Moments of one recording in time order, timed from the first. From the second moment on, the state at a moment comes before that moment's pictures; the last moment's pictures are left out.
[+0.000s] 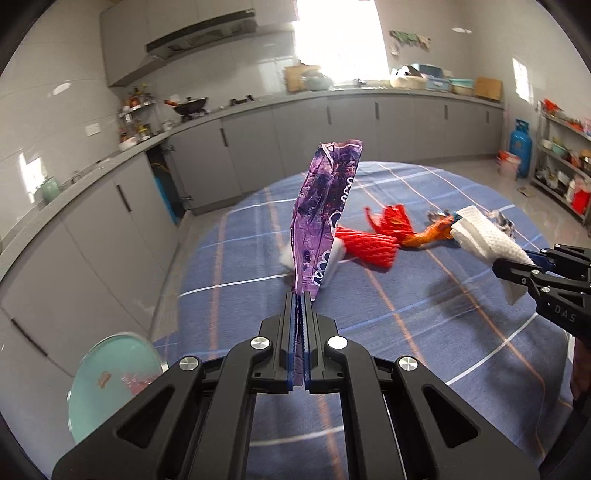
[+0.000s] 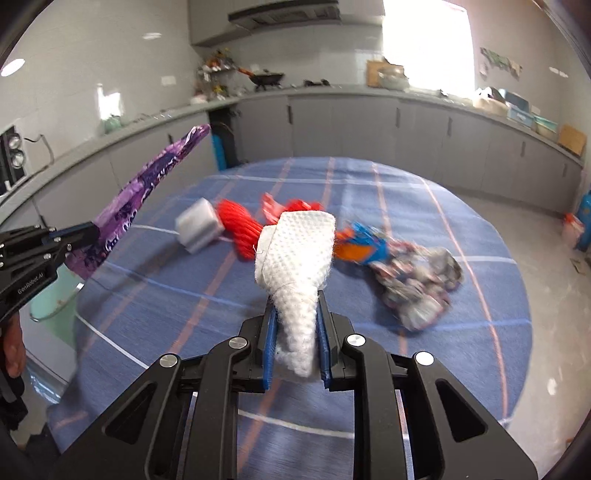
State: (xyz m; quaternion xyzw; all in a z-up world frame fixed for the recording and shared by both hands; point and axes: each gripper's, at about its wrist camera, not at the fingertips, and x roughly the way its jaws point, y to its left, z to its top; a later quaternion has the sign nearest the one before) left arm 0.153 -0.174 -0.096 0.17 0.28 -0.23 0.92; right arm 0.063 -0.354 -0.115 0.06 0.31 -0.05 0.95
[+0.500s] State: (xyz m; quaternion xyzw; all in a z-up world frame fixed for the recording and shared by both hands) left arm 0.144 -0.072 -0.064 0.13 0.26 -0.12 0.95; right arm 0.111 -0.269 -0.075 0.04 0.26 0.05 0.96
